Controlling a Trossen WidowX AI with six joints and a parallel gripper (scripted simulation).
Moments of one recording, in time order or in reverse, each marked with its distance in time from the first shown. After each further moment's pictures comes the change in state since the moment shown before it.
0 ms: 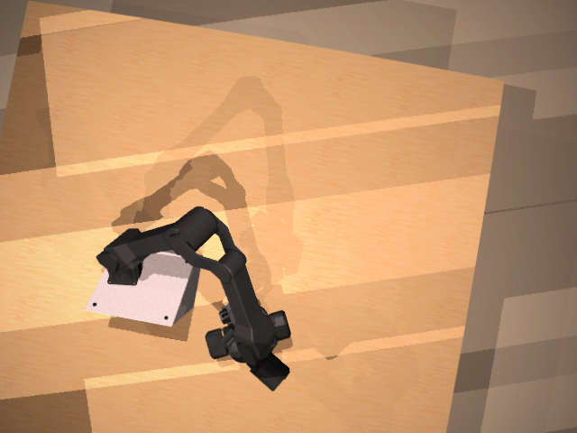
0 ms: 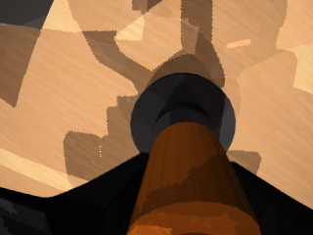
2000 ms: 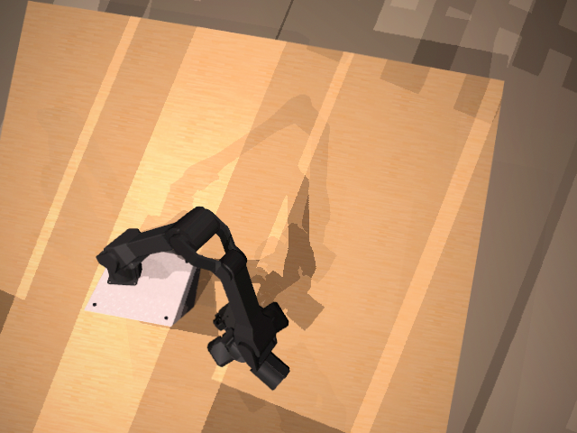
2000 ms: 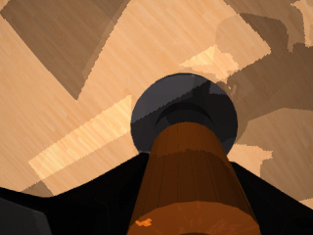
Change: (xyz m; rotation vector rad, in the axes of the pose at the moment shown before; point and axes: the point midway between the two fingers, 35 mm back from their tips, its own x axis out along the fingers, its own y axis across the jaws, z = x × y) arm 0.003 0.000 0.000 -0.280 0.000 0.002
